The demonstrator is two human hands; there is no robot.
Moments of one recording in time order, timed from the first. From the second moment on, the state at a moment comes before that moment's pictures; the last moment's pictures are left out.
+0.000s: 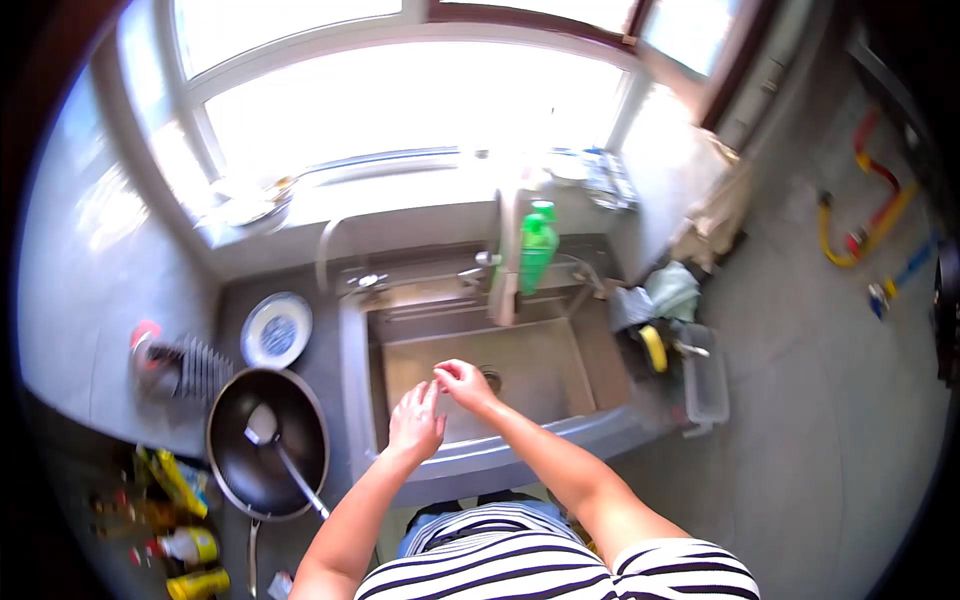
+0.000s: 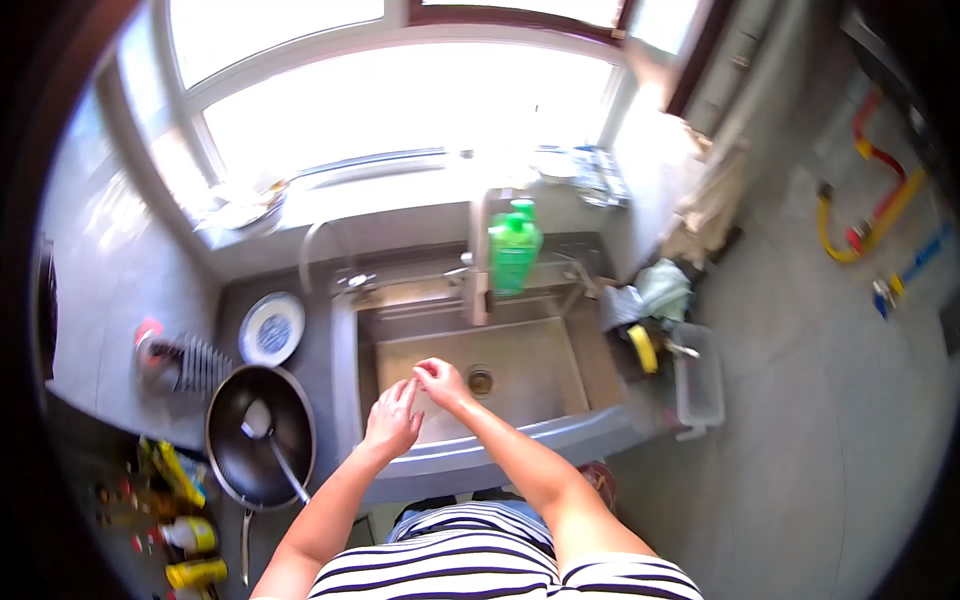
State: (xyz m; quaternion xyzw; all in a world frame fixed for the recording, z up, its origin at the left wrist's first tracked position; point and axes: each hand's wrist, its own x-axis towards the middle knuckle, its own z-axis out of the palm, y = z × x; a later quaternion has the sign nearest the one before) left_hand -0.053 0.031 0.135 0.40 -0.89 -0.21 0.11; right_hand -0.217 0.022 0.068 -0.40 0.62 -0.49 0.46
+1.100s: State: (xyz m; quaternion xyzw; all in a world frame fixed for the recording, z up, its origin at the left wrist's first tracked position) left_hand -0.493 0.085 0.185 0.17 -0.37 -0.91 0.08; right_hand -0.597 0.188 0.241 -0.56 0.62 -0.51 -0.19
